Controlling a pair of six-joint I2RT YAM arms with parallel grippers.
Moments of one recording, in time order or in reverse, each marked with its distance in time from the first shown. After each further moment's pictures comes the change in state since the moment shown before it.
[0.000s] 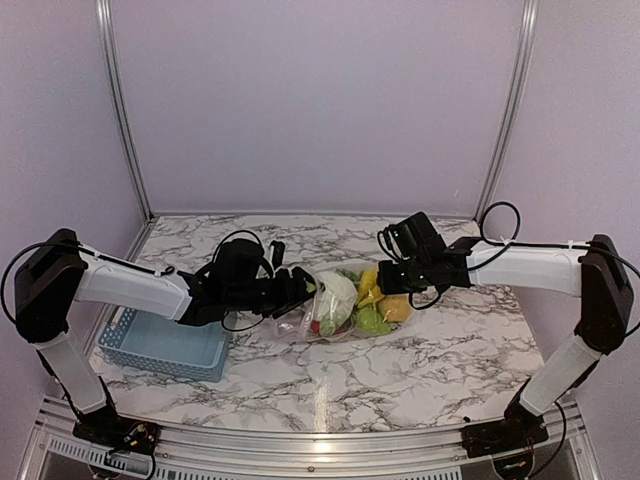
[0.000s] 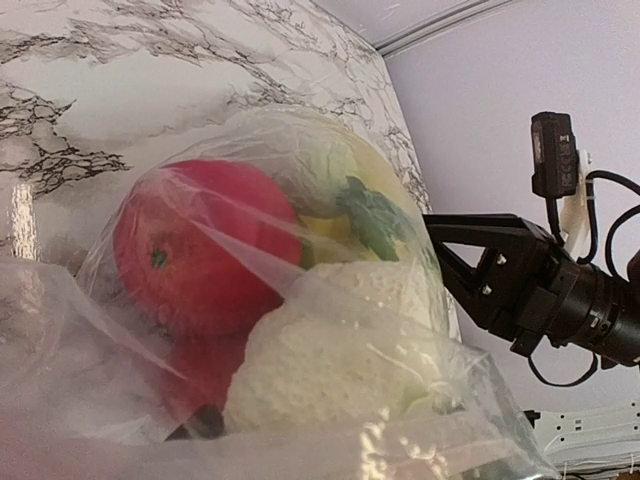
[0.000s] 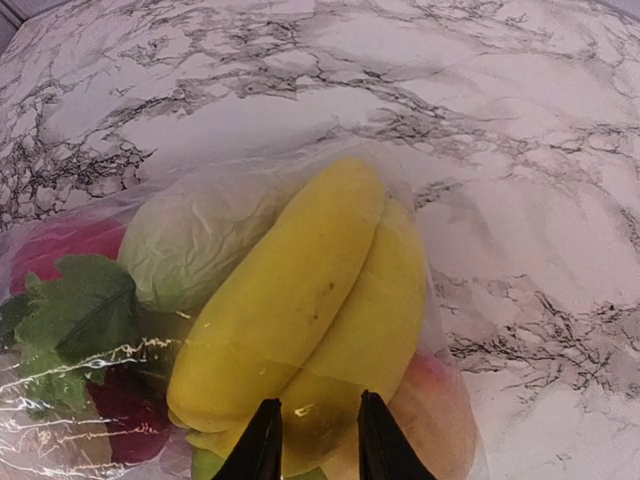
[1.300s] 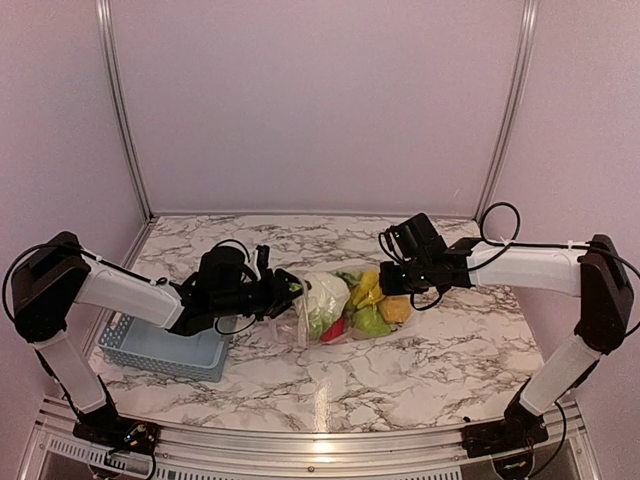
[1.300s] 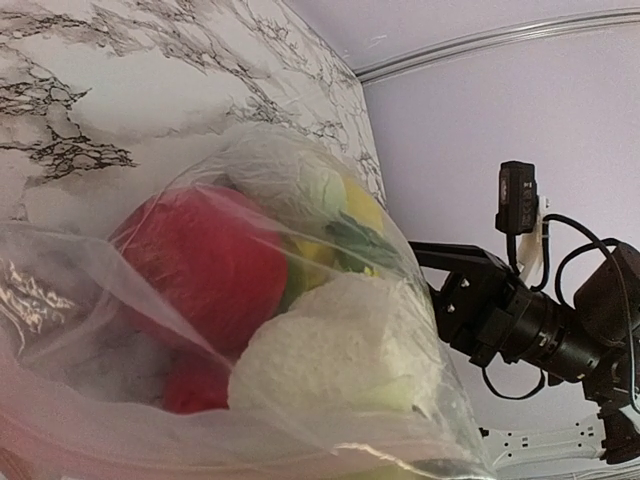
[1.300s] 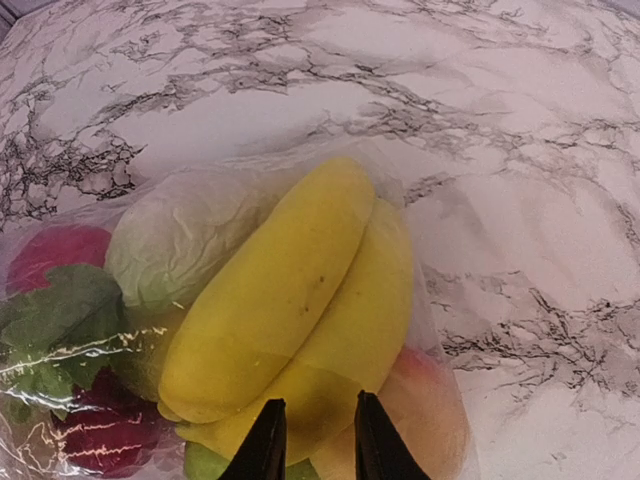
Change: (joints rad) left arm 0.049 -0.012 -0.137 0.243 0.057 -0.148; right arm -0.010 0.000 -0.009 -0.001 0.001 -0.007
